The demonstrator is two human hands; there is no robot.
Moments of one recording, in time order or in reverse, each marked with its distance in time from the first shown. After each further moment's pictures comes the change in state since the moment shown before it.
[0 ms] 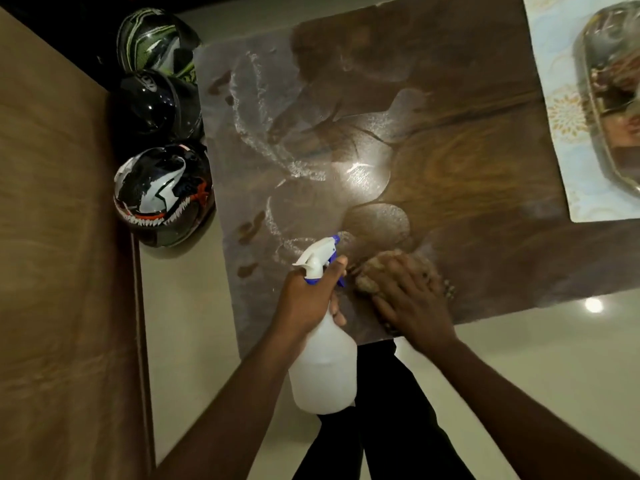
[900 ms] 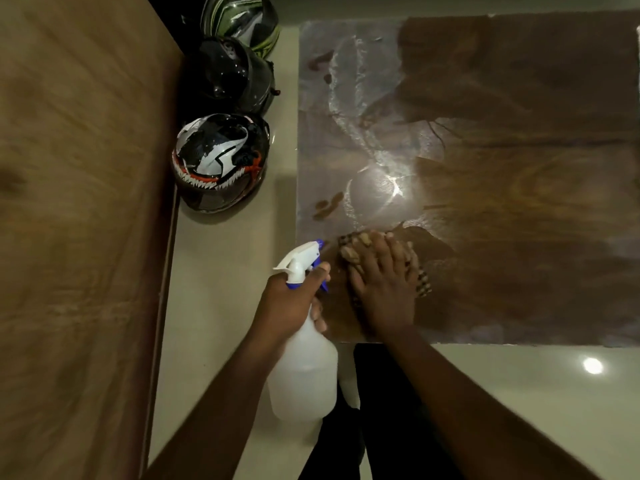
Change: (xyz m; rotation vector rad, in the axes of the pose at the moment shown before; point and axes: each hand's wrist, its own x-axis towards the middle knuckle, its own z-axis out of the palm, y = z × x) left_hand -0.037 -0.032 -0.121 -0.112 0.174 -0.034; right_hand 0.072 -0.133 0.019 0.075 -0.018 0.159
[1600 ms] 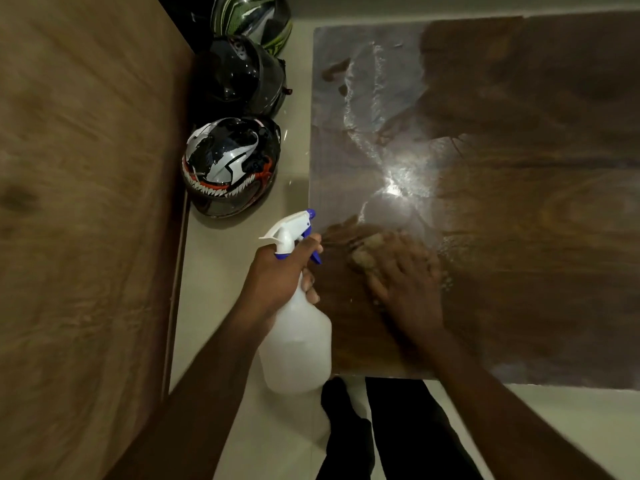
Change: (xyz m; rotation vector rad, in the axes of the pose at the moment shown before) left_hand 0.047 0.066 -0.017 0.042 0.038 -0.009; right_hand 0.045 0.022 0.000 0.013 0.011 -0.174
